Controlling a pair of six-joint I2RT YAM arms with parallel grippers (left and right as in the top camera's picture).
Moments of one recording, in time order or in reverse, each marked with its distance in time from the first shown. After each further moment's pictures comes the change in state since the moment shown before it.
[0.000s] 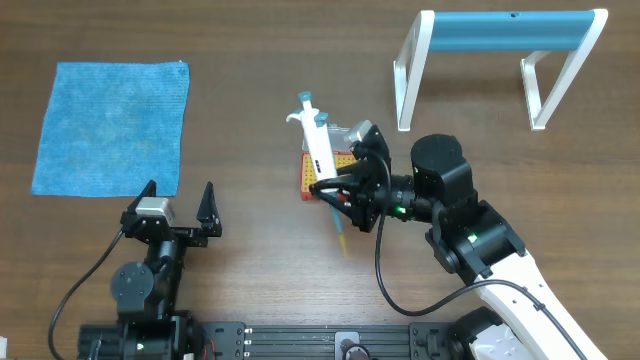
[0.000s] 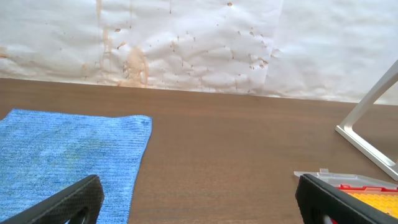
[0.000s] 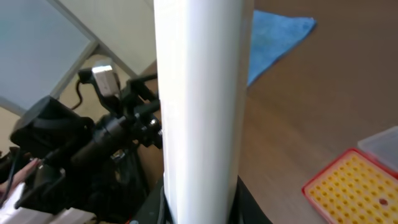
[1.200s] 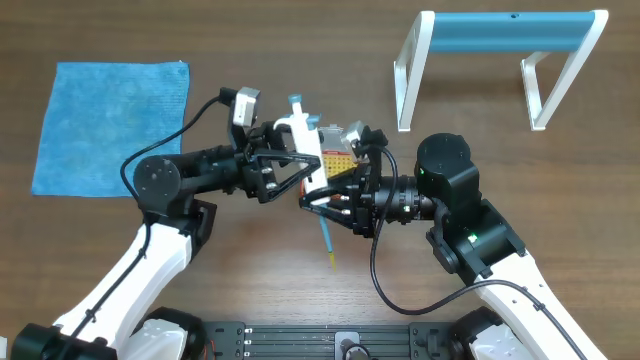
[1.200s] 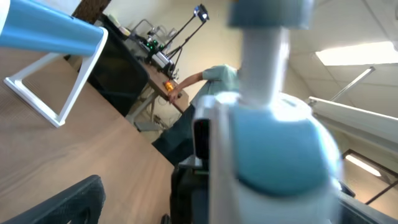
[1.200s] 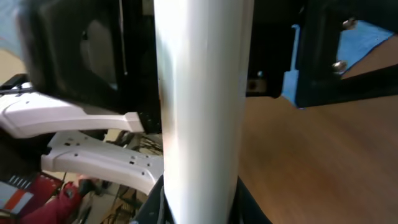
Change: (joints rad) left arm -0.347 1.245 0.571 1.175 0.972 -1.138; right arm 0.000 0.001 0.000 0.118 -0.250 0.246
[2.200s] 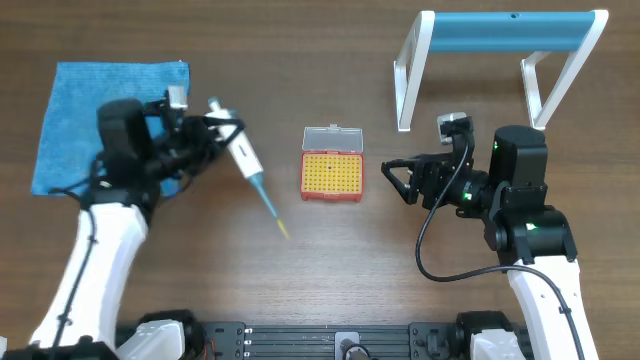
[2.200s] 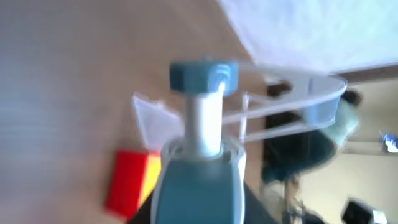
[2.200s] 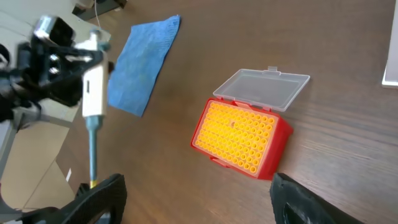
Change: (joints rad) left arm 0.378 0.011 0.234 -1.371 -0.322 0.477; right arm -0.459 -0.042 0.003 -0.496 0.233 -0.310
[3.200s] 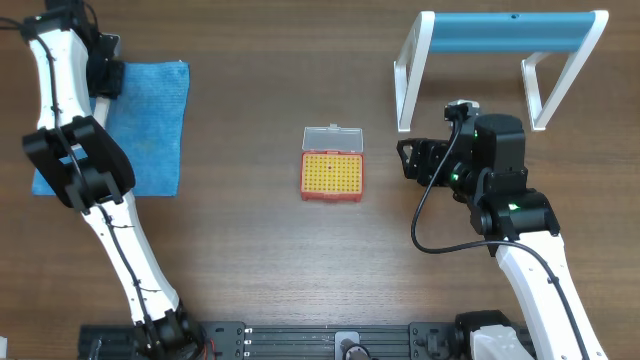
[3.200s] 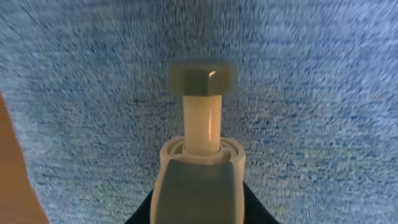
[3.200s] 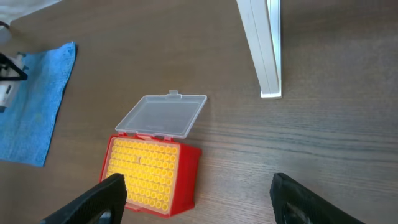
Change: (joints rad) left arm 0.261 1.331 1.631 -1.003 -0.926 1.154; right arm 0.060 0.112 0.000 0.100 0.415 0.070
